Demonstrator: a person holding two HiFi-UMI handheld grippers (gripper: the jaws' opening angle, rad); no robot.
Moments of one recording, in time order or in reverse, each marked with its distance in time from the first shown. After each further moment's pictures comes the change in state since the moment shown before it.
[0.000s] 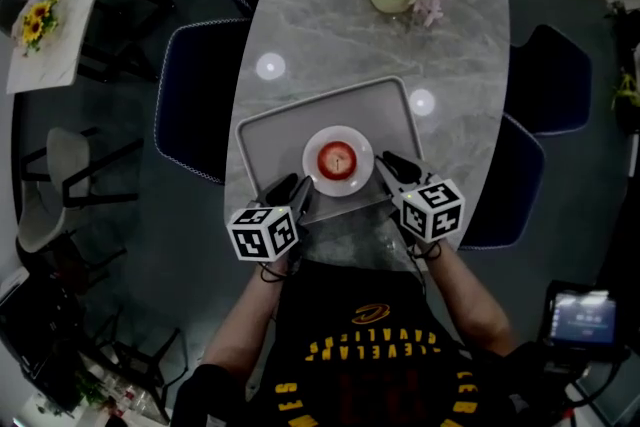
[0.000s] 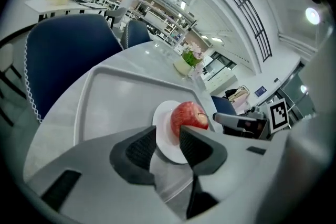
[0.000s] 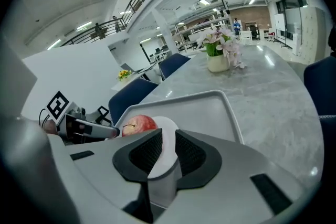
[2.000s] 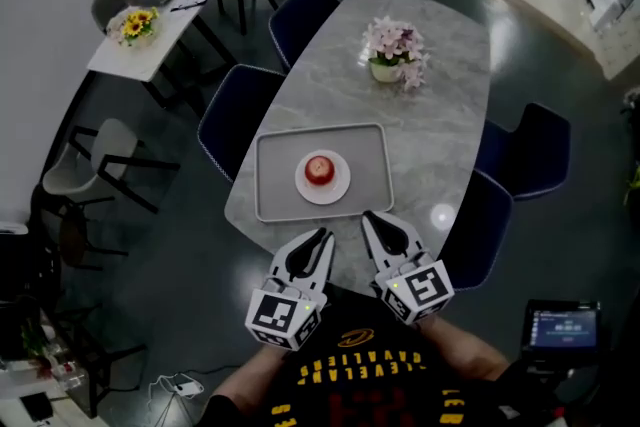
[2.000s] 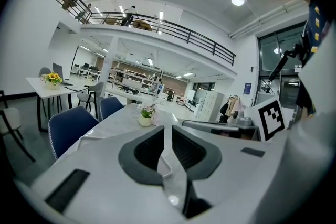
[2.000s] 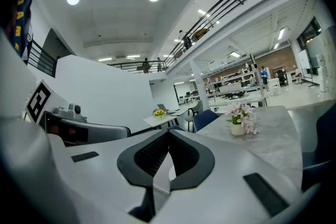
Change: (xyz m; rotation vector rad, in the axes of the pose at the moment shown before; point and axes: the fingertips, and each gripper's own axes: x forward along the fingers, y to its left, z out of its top) left arm -0.154 -0.243 -0.034 0.407 -0.614 0.021; right arm -0.206 0.112 0.031 -0.291 -0.522 0.260
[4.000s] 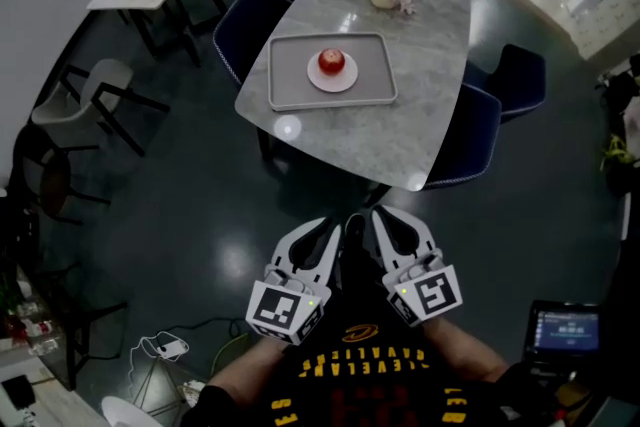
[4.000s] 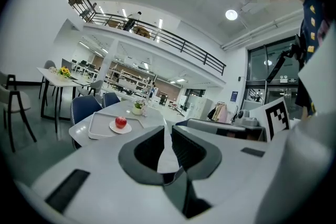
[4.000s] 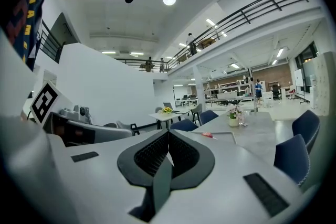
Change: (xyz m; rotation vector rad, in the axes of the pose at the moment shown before) left arm -0.252 -0.106 -0.097 -0.053 -0.043 -0.074; right arm -0.205 0.214 -0.065 -0.106 -0.052 -0.058
